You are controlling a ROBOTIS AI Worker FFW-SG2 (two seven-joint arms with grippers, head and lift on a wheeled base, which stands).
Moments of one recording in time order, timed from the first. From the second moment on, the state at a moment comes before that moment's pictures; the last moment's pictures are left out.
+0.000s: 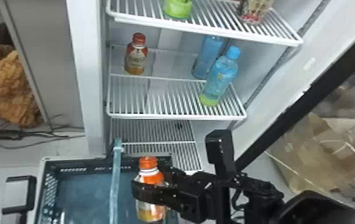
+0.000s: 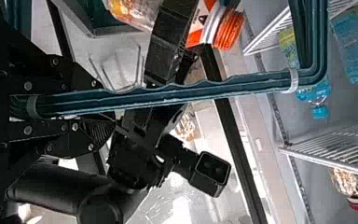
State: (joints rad) left arm 0.57 0.19 0.00 -2.28 1.06 1.24 -0.59; right arm 0.54 -0.25 0.05 -2.60 -0.24 1.20 0.45
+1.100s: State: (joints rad) left arm 0.58 0.18 0.00 -2.28 1.06 1.24 -0.59; right arm 0.62 -0.19 -0.01 -2.41 -0.25 0.31 0.26
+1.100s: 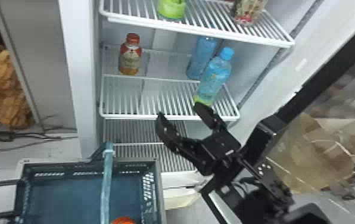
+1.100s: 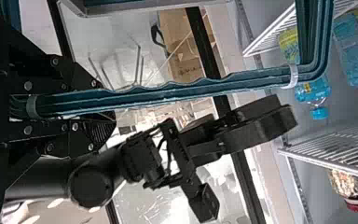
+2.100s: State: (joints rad) left arm 0.57 0.19 -0.01 -2.28 1.06 1.24 -0.59; right arm 0.13 -0.19 0.15 -1.68 -0.11 -0.09 0.21
